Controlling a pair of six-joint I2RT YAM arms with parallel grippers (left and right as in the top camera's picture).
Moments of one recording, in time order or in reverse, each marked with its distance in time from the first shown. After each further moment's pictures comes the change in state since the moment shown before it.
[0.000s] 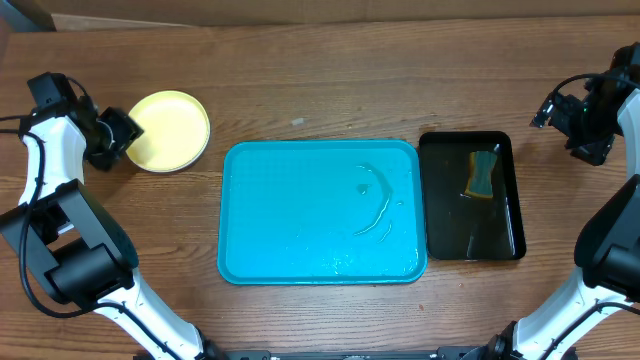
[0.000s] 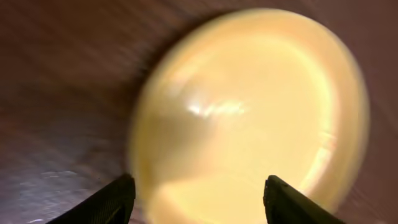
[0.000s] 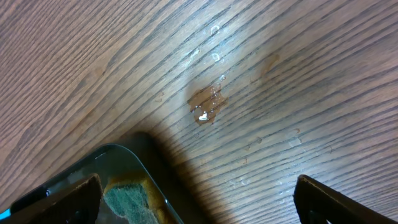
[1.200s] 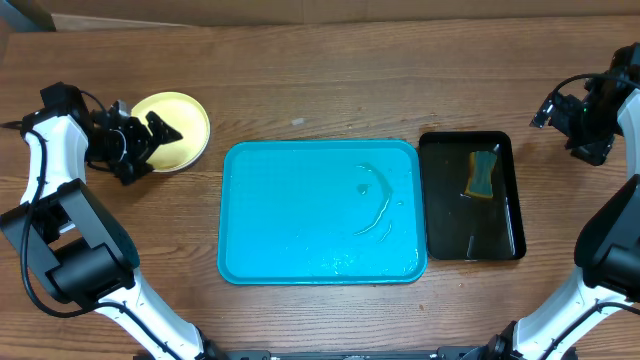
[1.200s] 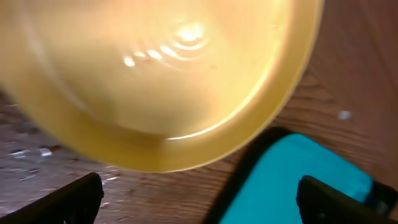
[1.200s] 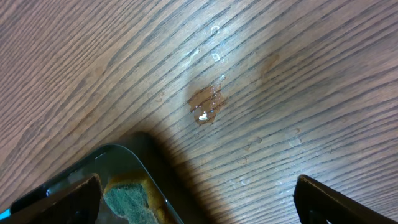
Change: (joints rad) left arm -0.005 0.000 0.000 -0.247 0.145 0.169; right arm 0.000 0.000 0.000 0.000 0.000 0.000
